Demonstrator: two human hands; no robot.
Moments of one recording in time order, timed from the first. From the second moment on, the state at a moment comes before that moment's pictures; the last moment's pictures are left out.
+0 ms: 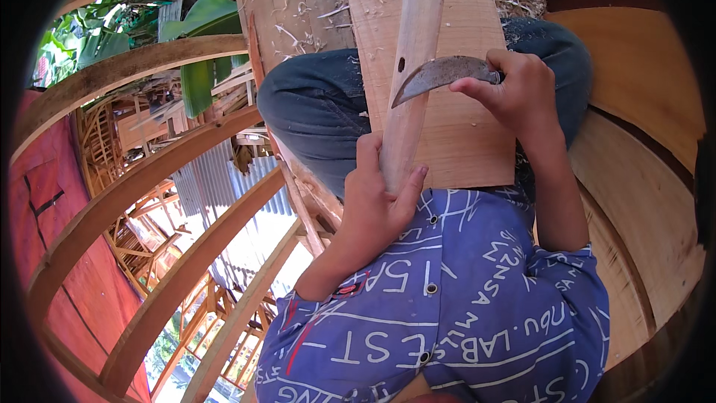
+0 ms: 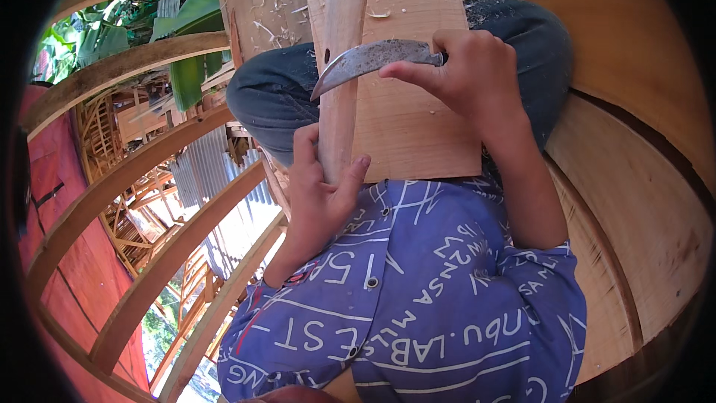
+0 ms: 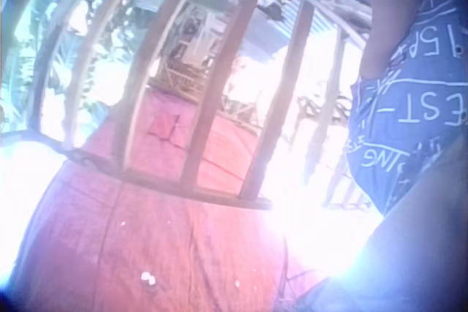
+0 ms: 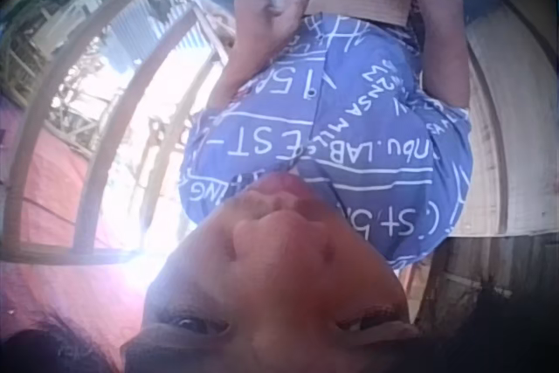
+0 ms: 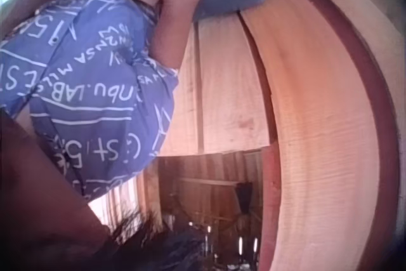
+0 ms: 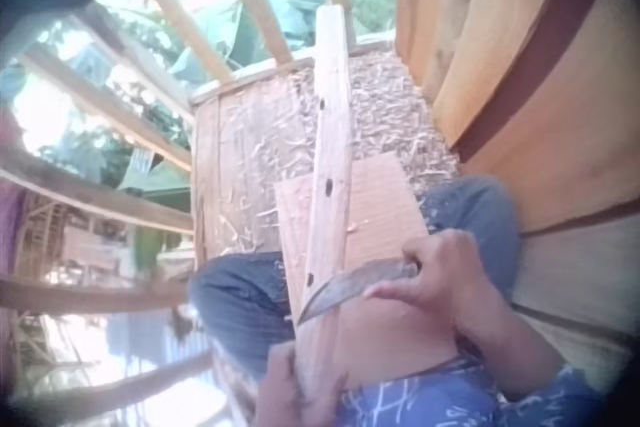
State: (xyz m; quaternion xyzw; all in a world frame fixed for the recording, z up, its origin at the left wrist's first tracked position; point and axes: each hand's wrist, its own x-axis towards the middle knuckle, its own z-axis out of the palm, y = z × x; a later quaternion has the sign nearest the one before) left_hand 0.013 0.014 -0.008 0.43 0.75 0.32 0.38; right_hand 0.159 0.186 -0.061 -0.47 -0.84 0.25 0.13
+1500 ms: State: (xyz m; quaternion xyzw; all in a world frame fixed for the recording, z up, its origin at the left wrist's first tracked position) left_hand 0.014 0.018 -0.025 0.37 0.71 0.38 0.46; right_hand 0.160 0.221 -0.071 -0.56 -0.69 0.42 0.18
